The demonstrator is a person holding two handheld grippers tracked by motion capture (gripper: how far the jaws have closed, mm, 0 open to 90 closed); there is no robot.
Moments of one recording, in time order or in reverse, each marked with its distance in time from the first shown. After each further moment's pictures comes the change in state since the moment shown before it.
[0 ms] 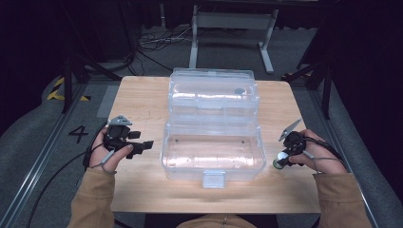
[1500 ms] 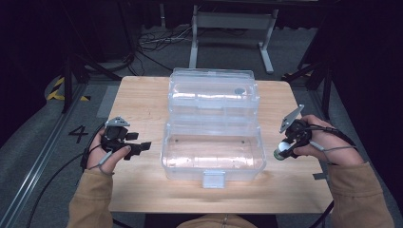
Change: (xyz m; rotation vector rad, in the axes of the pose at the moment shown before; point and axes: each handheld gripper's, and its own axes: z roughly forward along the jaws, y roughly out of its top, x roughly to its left) left arm 0.003 -0.005 -0.003 0.010 0.009 -0.015; right arm 0.025 0.035 -0.073 -0.006 -0.024 -0.194
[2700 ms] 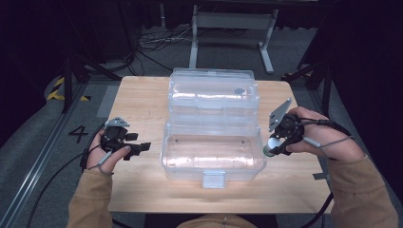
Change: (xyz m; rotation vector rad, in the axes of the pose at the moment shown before) left arm 0.002 -0.002 0.001 0.008 -0.002 -0.004; right arm 0.029 0.048 -0.034 -0.020 0.014 -0.191
